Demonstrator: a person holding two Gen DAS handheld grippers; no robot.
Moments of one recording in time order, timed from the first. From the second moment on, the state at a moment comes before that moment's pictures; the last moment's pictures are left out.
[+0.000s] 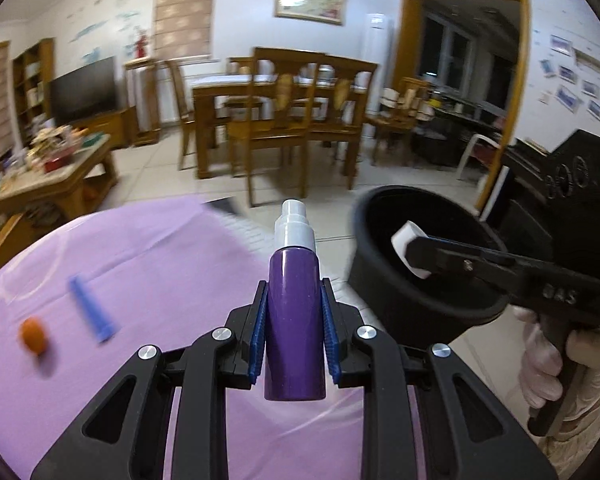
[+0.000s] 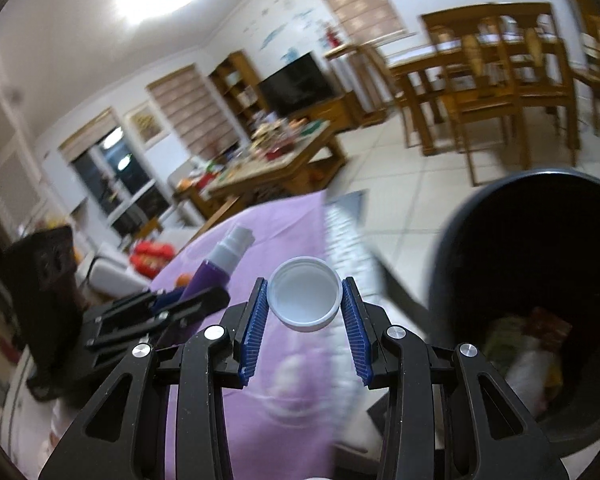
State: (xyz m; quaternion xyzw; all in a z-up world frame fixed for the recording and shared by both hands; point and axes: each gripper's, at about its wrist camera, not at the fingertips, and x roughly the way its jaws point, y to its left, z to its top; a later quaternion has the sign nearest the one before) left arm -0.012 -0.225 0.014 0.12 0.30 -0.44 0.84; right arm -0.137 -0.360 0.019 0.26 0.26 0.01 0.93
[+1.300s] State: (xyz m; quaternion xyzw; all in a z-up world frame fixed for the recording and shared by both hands) left arm -0.086 -0.406 -0.041 0.20 0.33 -0.55 0.75; right arm -0.207 -0.541 -0.061 0.33 0.26 -0.19 0.89
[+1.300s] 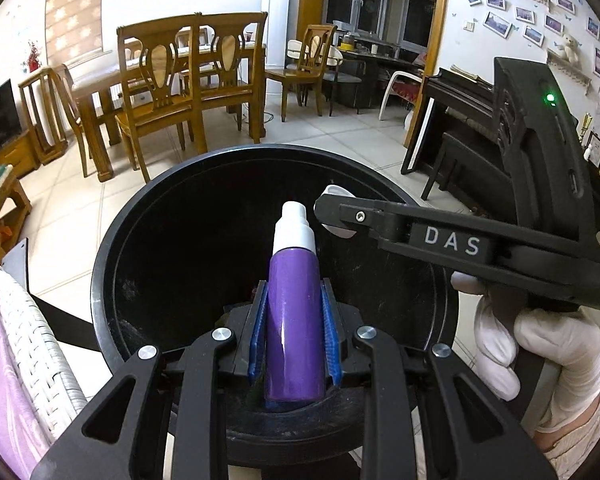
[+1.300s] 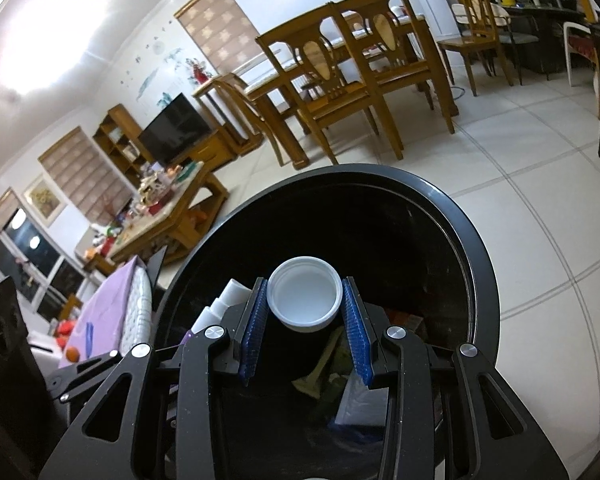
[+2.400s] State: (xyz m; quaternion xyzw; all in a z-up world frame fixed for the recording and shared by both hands) left arm -0.043 -0.267 0.011 0.13 0.27 -0.43 0.85; right arm -0.141 -0.421 -0.031 0.25 0.29 -0.09 0.92
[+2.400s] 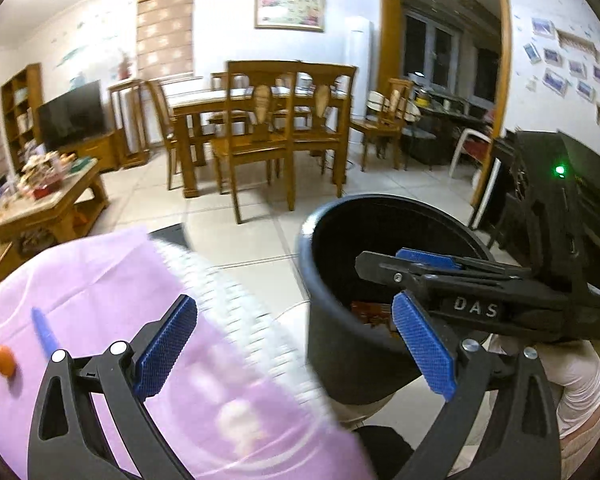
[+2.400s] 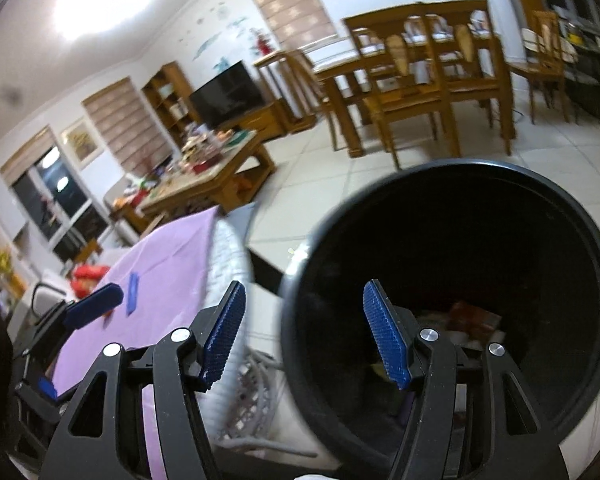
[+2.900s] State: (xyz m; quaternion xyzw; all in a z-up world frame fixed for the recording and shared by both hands) left arm 0.073 -0.082 0.003 0.03 0.33 -0.23 0.91; right arm -0.009 -0.264 -0.005 0.15 0.34 0.02 0.93
